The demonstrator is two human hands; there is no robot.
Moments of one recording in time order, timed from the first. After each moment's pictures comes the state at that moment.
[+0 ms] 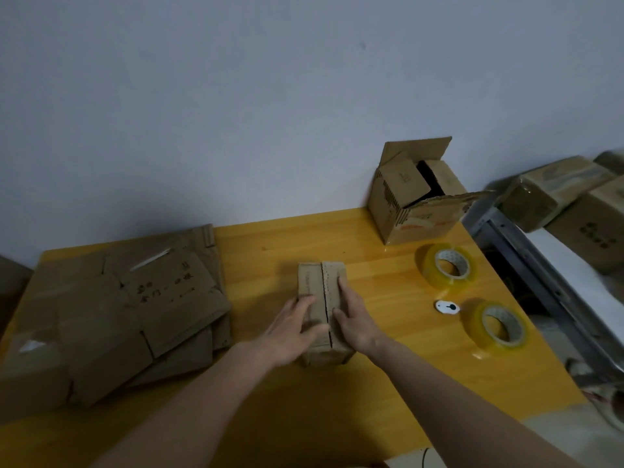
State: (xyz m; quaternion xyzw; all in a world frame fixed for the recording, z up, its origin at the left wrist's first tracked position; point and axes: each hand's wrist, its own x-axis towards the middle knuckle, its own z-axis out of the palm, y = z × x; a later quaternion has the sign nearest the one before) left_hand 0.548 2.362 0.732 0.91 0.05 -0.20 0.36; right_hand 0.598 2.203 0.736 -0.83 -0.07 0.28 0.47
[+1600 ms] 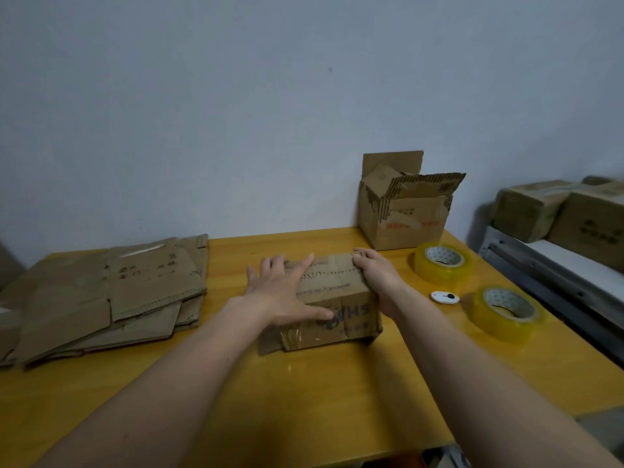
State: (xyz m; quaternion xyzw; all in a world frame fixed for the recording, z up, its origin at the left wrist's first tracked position) left_hand 0.523 2.293 0.680 1.00 0.08 -0.03 0.05; right_hand 0.604 2.122 0.678 -0.77 -0.04 0.13 0.63
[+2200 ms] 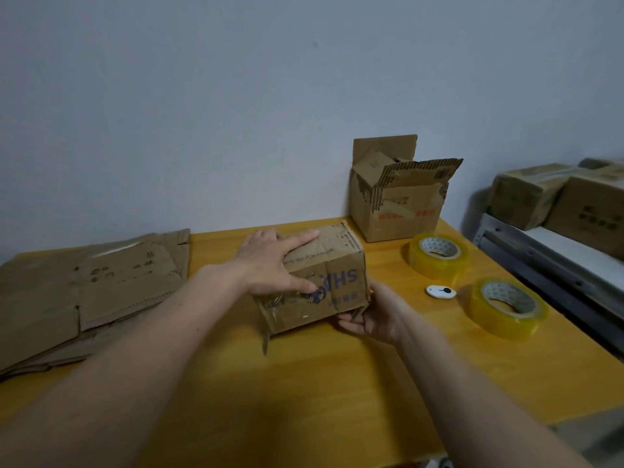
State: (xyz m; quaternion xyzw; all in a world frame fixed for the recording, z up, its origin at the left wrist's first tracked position) left_hand 0.563 2.310 0.712 0.99 -0.02 0.01 0.10; right_hand 0.623 2.095 0.614 -0.58 0.08 0.37 0.72
